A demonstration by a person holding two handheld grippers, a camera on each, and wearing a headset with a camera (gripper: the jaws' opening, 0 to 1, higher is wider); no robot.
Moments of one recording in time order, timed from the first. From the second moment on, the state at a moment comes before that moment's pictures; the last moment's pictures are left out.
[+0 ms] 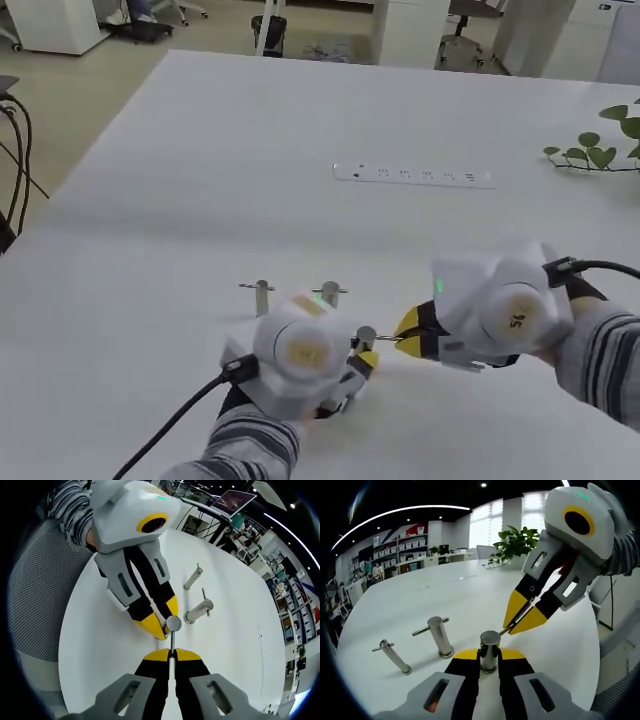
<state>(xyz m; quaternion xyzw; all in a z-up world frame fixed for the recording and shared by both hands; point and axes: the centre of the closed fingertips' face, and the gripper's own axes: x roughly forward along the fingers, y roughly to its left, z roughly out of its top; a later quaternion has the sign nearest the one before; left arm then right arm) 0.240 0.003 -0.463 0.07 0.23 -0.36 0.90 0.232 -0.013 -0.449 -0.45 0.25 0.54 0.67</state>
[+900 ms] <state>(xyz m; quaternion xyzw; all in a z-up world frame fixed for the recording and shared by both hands) 0.238 0.005 -0.469 0.05 0.24 -0.36 0.90 0.230 -0.009 -0.439 -0.42 0.25 0.54 0.69</state>
